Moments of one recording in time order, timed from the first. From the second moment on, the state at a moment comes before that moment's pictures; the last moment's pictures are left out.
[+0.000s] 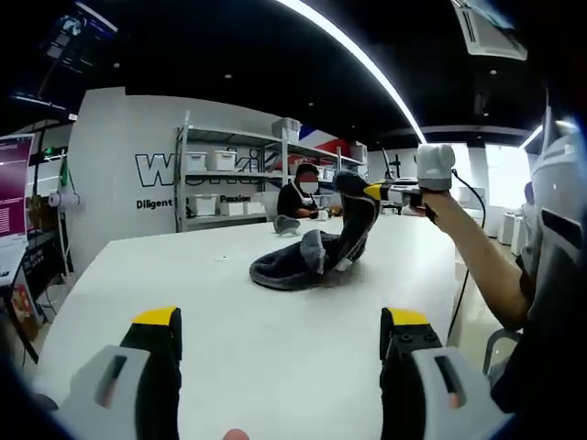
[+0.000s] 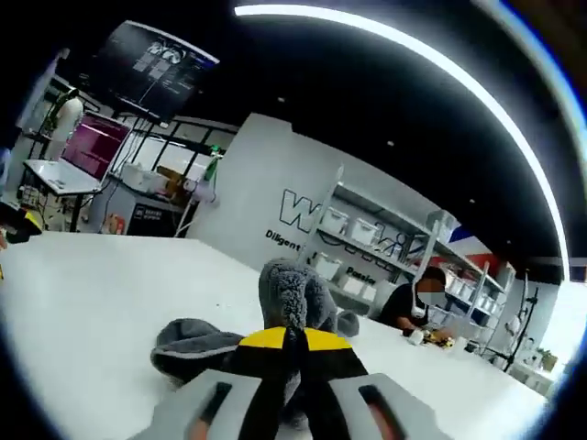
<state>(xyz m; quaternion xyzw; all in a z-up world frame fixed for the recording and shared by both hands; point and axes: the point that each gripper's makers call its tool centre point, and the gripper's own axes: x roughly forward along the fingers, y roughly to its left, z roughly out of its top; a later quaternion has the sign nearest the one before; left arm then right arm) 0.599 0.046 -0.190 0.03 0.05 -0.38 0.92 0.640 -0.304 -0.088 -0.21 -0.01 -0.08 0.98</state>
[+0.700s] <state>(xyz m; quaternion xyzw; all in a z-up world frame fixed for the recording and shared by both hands) 0.599 0.037 -0.193 0.03 0.06 -0.39 0.92 0.581 -0.417 -0.203 -0.12 0.14 -0.23 0.96</state>
